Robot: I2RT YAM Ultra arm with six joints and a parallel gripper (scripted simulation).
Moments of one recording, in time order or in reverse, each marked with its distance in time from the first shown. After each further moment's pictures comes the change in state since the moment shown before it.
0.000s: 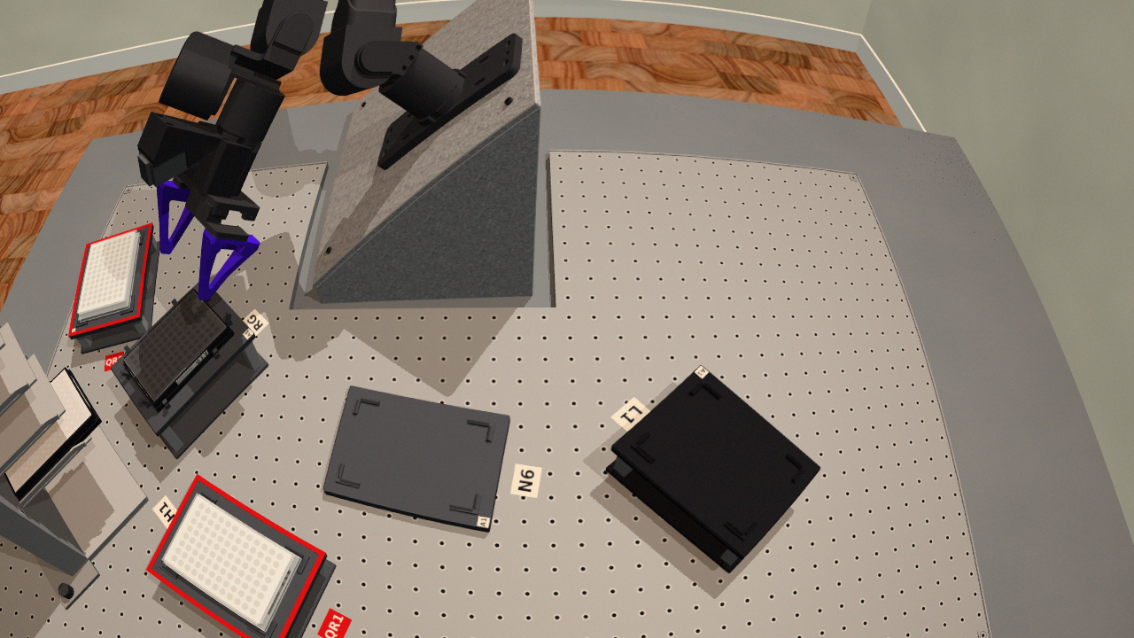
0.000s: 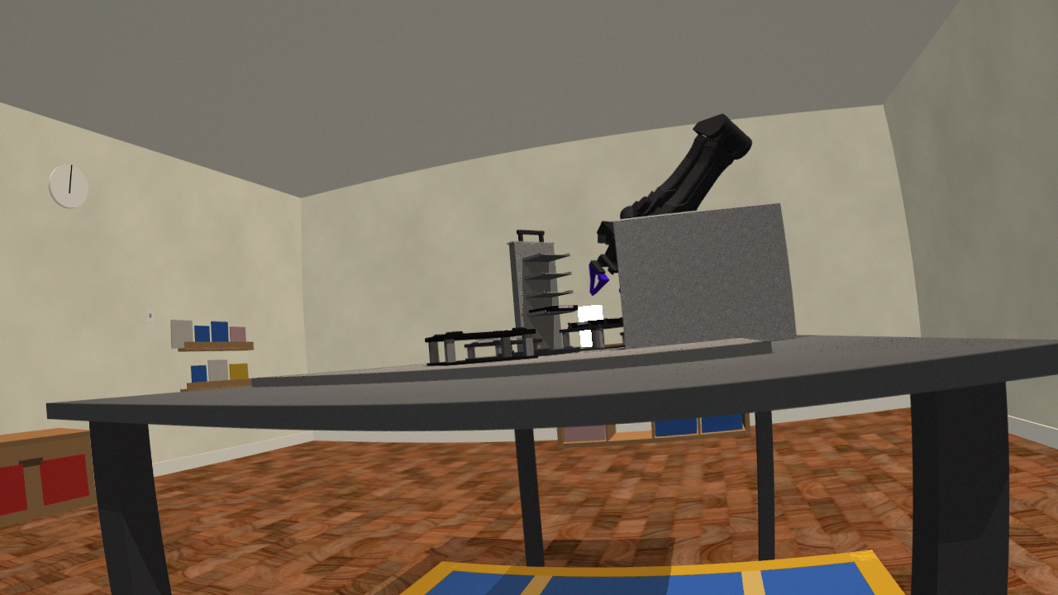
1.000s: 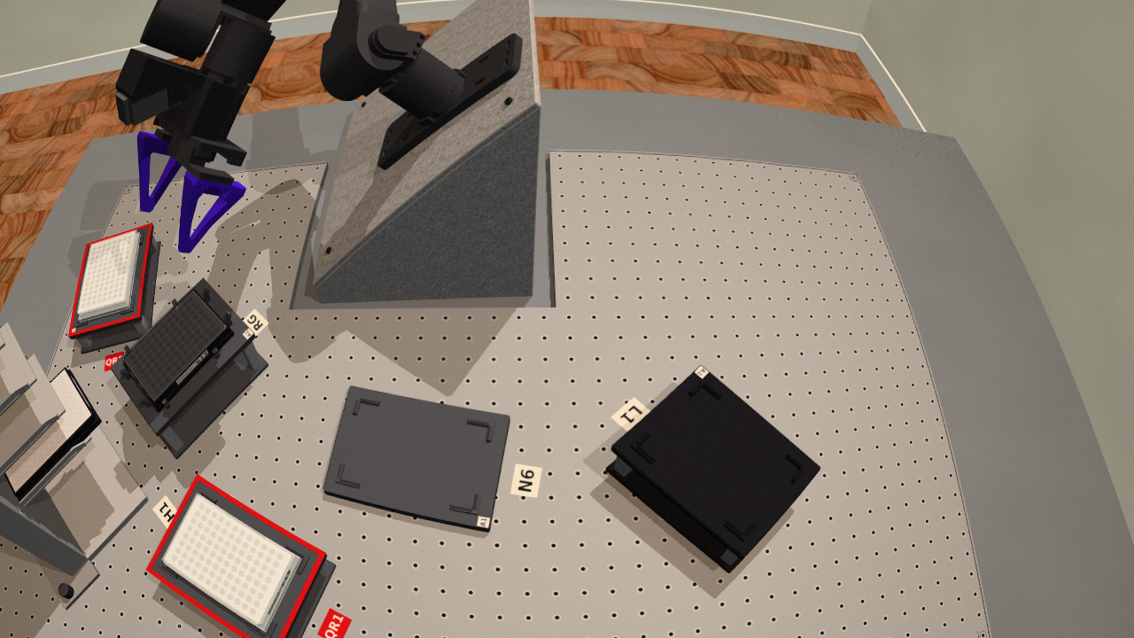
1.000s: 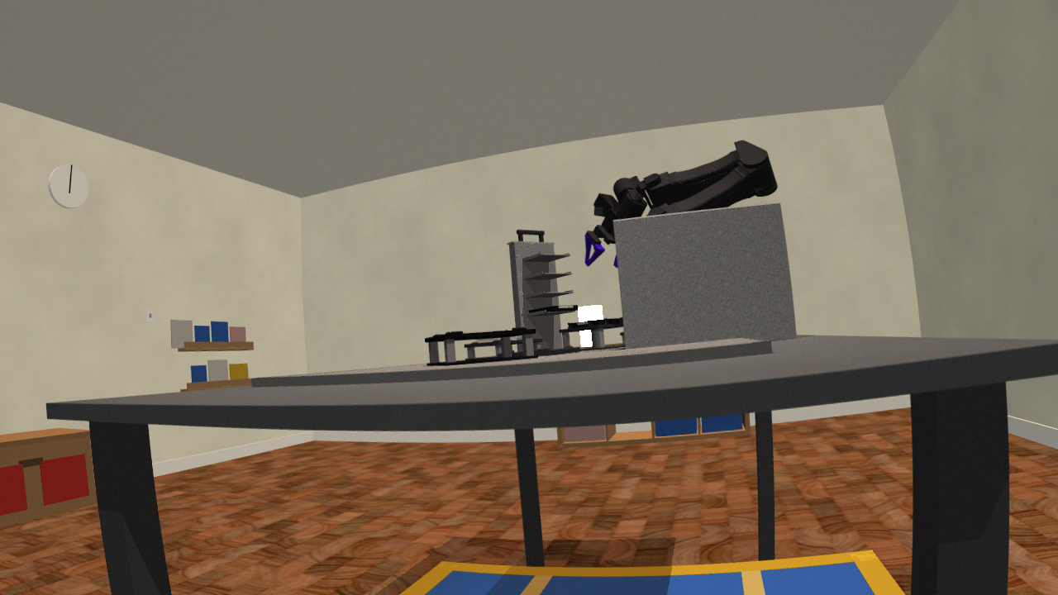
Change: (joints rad) arm 0.445 -0.175 0.208 -0.436 0.397 0.104
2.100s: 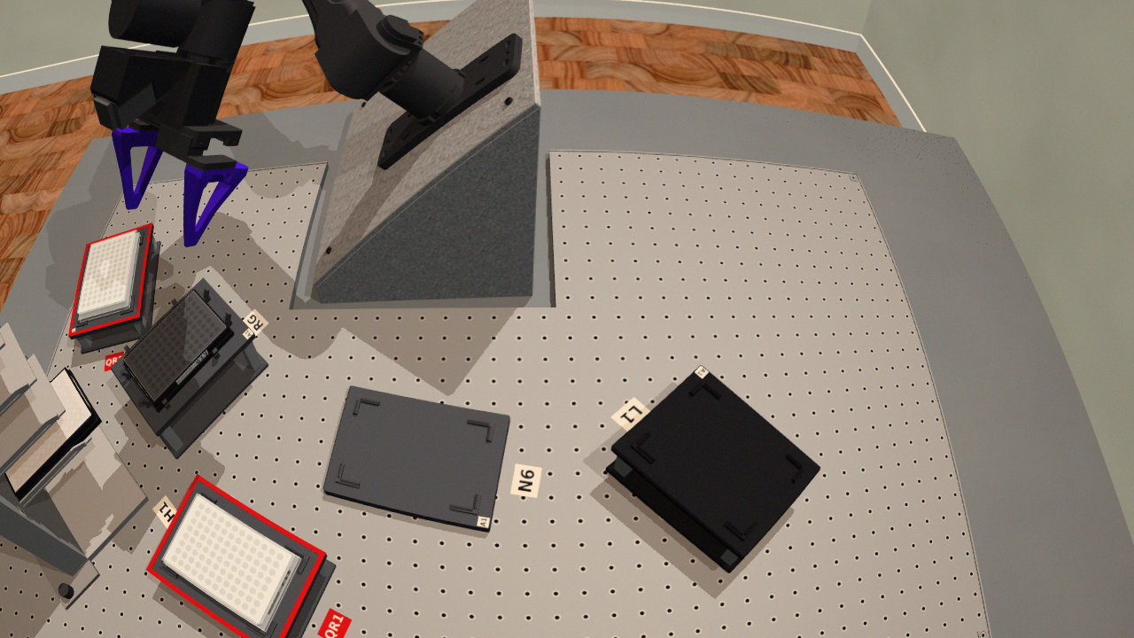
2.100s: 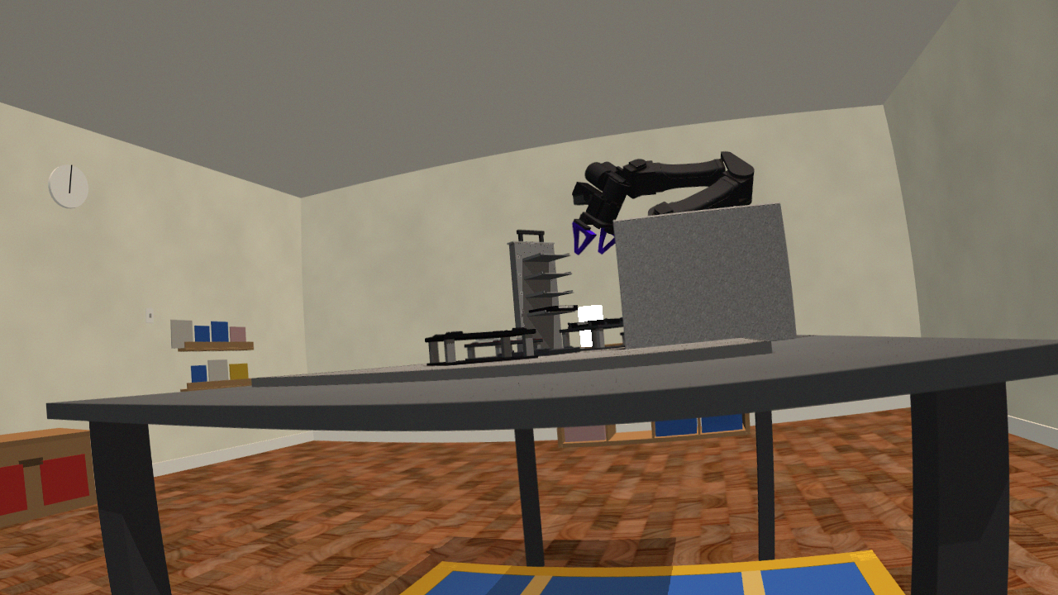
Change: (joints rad) arm 0.349 0.327 0.270 -0.328 0.312 0.163
